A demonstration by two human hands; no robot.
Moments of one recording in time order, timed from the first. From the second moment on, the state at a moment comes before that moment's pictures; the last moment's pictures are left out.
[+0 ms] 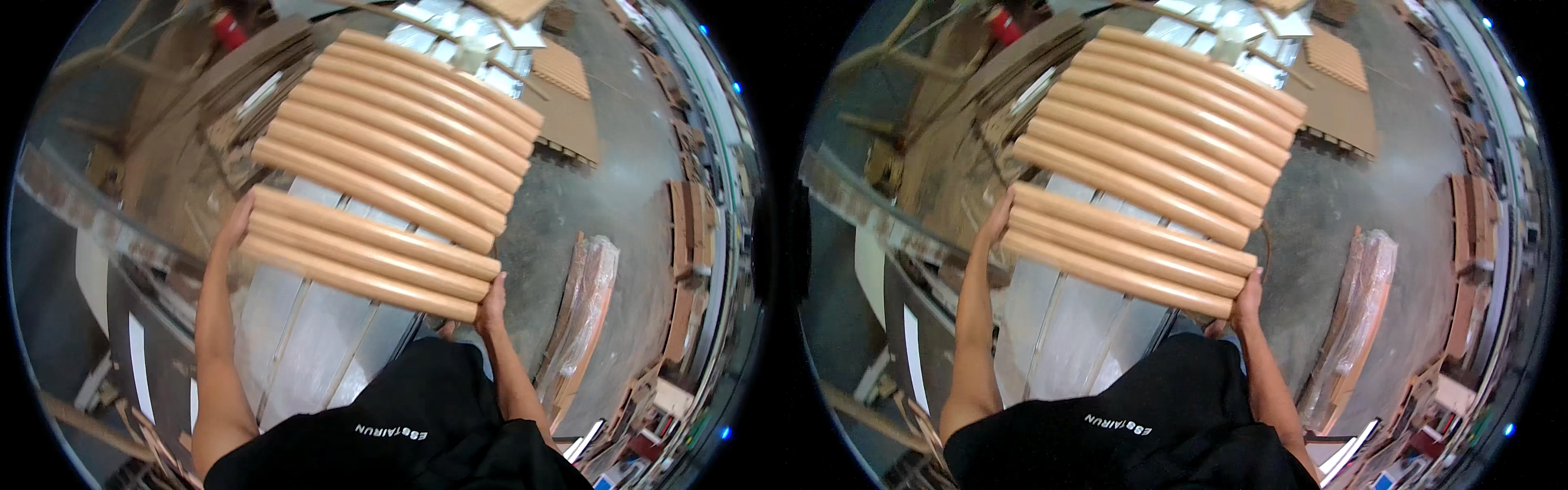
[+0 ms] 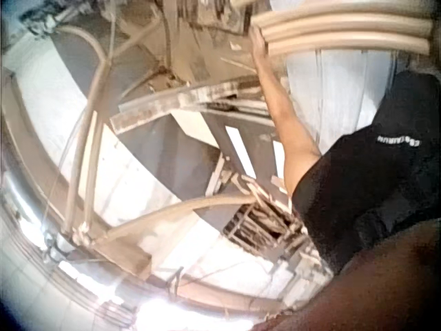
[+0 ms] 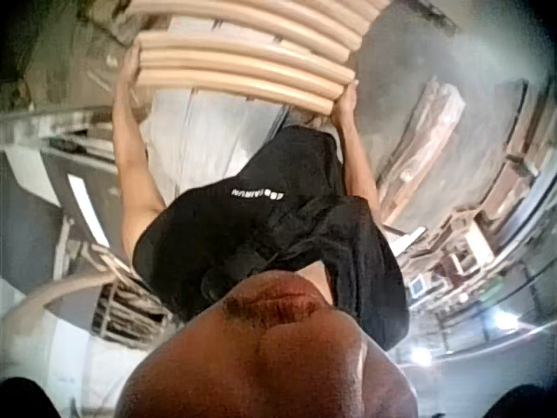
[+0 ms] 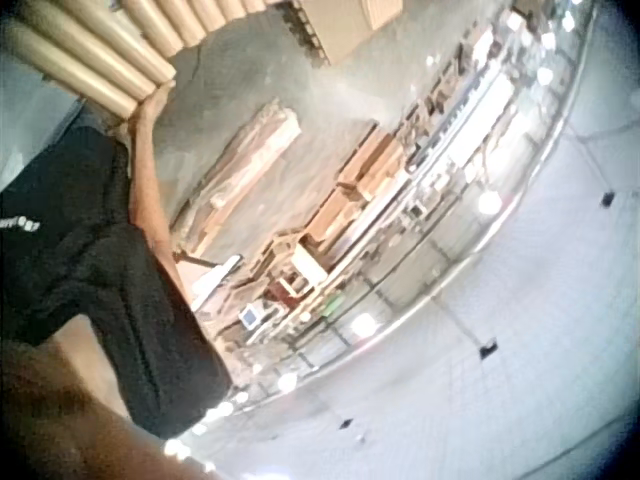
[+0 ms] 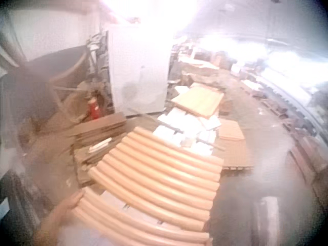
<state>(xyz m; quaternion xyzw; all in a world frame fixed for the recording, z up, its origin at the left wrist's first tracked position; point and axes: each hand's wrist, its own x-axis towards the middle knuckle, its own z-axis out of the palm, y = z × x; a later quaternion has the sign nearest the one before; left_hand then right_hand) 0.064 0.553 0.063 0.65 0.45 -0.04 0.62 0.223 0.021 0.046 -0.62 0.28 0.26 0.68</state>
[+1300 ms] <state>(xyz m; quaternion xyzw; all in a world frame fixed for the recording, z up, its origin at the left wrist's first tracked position) 0.341 0.157 0.278 0.75 0.41 0.07 0.51 0.509 -0.360 0.120 -0.56 0.28 0.23 0.75</state>
